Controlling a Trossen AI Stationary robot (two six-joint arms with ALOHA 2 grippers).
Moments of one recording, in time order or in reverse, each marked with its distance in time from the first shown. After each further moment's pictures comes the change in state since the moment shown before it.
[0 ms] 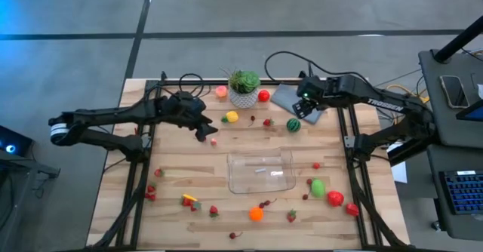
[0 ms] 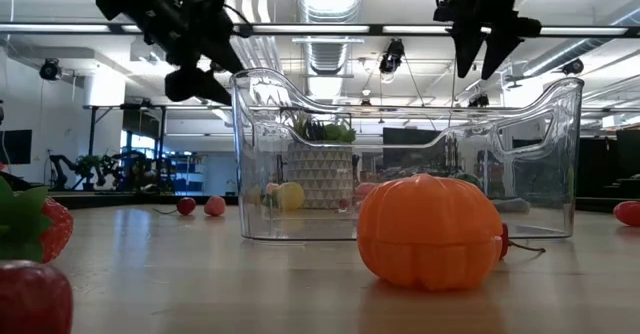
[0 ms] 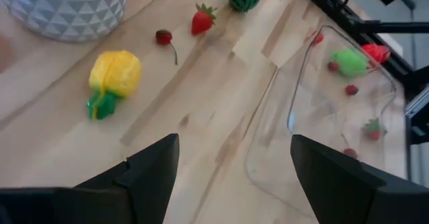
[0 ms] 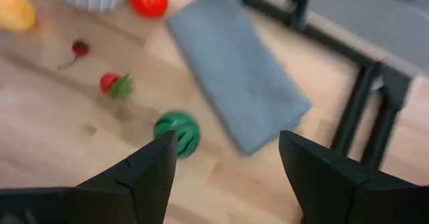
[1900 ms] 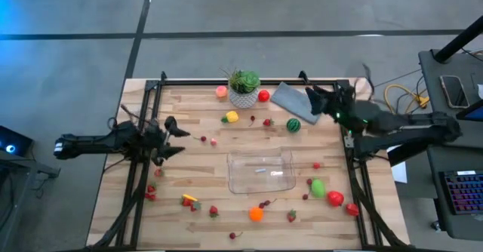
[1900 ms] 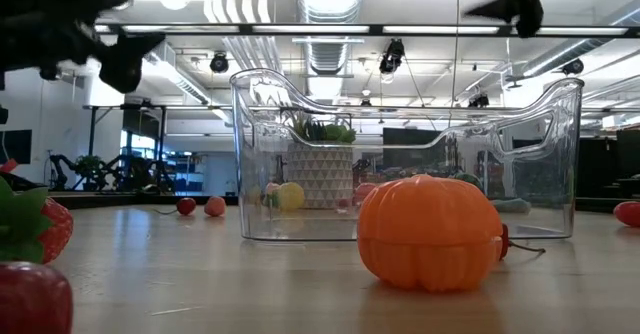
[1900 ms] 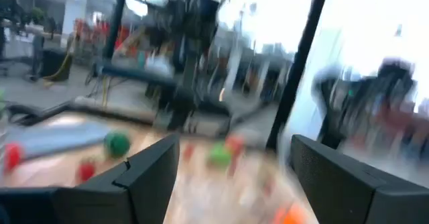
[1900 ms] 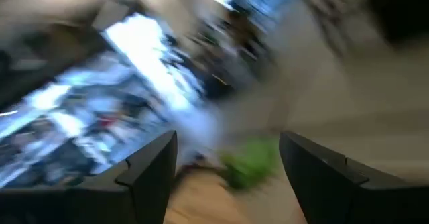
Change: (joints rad) left arm -0.261 -0.955 -0.747 0.643 -0.069 0.147; right arm 0.325 -0.589 -0.619 1.163 0.504 0.056
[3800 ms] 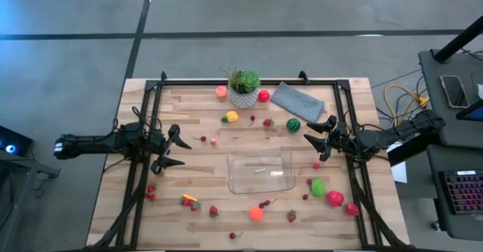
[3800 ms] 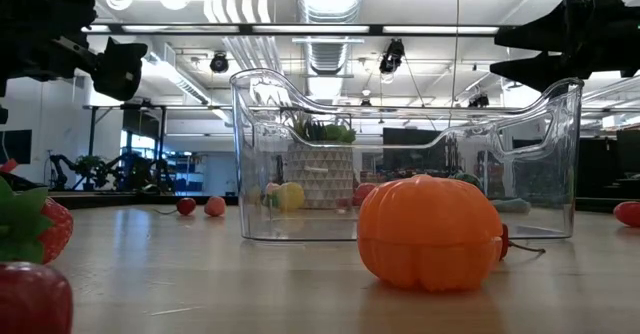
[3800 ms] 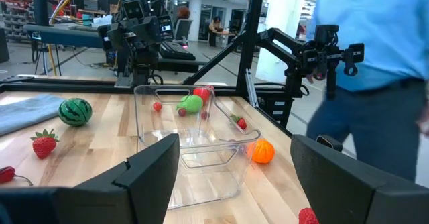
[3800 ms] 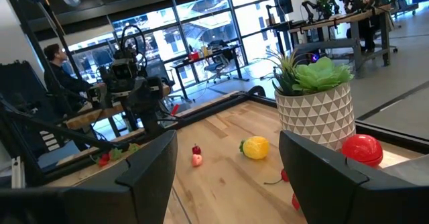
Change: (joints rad) left arm -0.001 -0.001 0.001 -0.223 0.246 0.197; right arm 0.329 -0.419 -0.701 0.533 -0.166 -0.532
